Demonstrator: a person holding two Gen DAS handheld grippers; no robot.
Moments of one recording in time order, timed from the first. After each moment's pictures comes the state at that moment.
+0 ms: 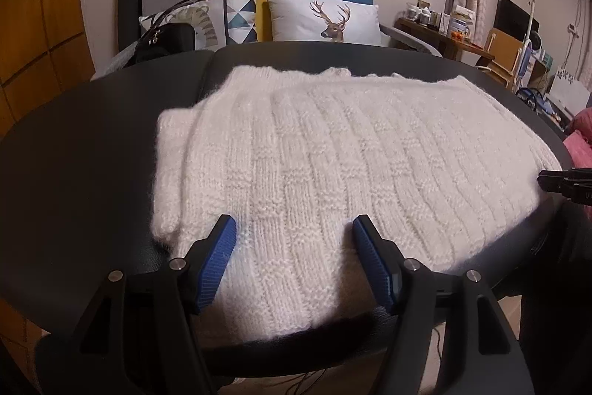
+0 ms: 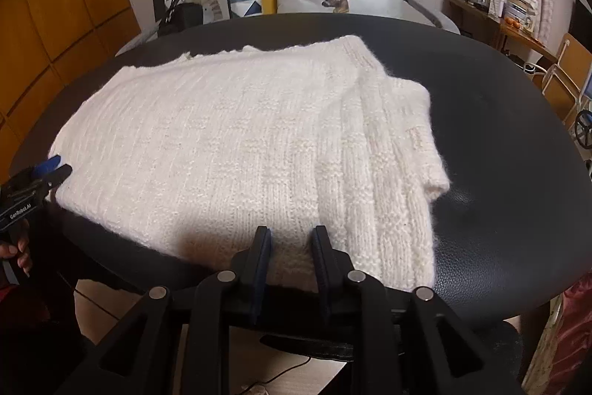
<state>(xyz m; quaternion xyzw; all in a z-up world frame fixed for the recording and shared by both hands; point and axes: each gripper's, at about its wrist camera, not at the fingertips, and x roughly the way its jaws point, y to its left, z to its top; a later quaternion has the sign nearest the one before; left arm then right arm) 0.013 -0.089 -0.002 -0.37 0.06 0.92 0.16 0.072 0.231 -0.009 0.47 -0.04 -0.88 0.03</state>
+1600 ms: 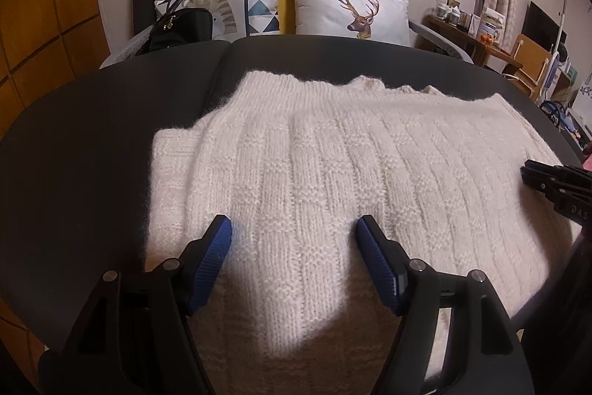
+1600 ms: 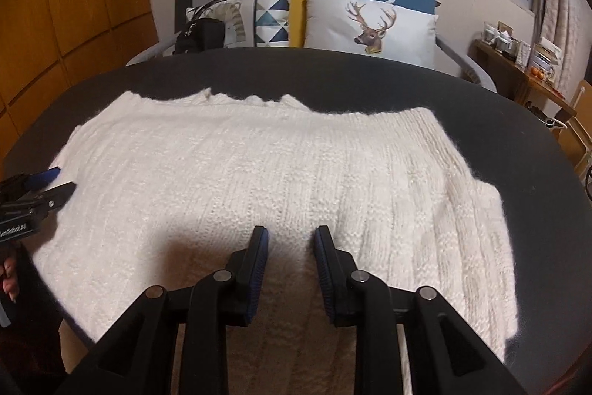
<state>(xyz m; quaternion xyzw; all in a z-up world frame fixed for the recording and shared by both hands) -0.044 -0.079 0.001 -0.40 0.04 0.91 0.11 -0.006 0.187 -0.011 0.41 0.00 -0.91 0.07</state>
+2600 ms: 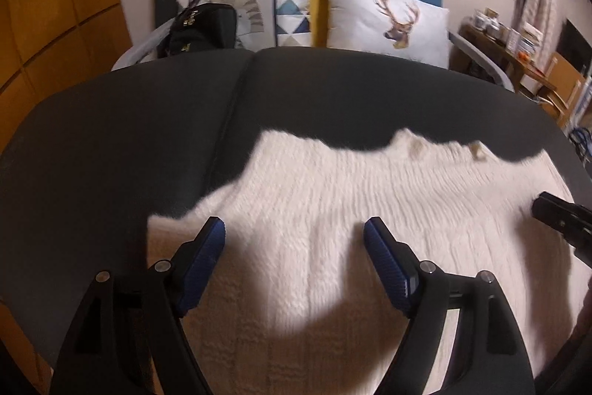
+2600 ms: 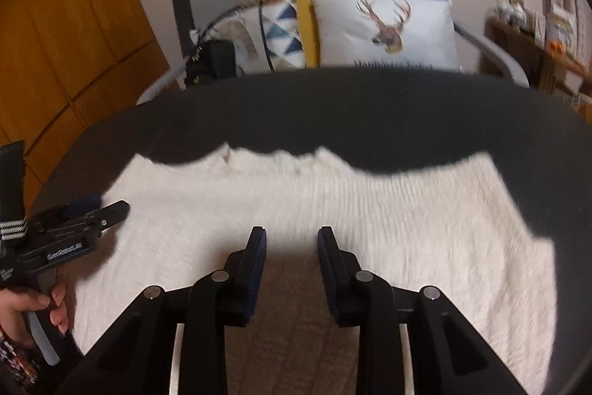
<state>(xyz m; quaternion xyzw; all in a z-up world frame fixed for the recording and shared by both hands) -0.129 -0.068 0.012 -0.43 0.02 0.90 0.04 -0.082 0.175 0.007 0.40 -0.06 -0.91 0.09</state>
